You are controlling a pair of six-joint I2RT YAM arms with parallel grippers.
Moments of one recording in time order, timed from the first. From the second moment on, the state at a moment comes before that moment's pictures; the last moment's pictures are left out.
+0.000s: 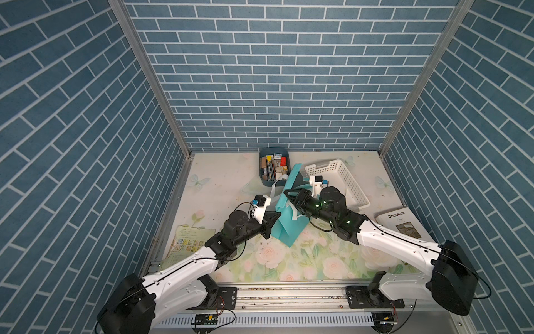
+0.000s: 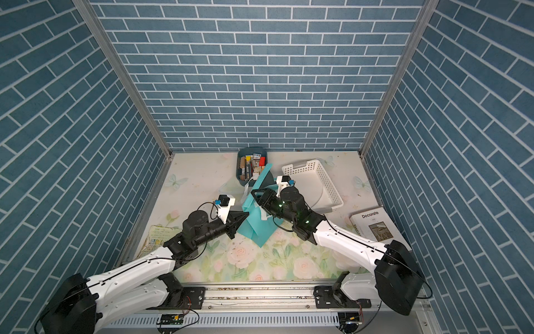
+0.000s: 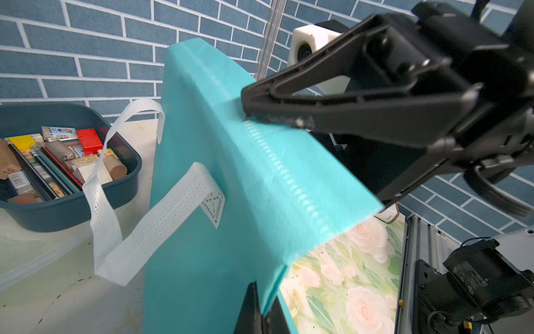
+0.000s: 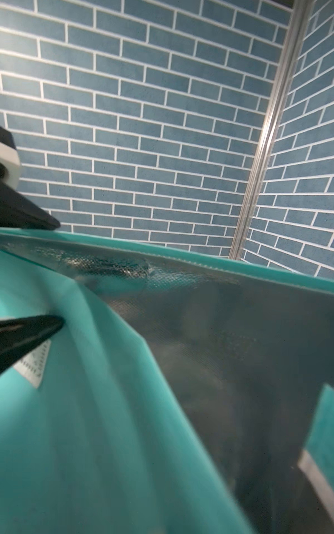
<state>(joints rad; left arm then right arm) -0.73 0.99 0.41 0.39 0.23 -0.28 0.87 1.30 0.82 0.24 -0.12 1.27</state>
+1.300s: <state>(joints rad) -0.74 1.02 0.44 0.36 0.17 -0.58 1.00 1.21 0.70 0.38 0.20 1.23</state>
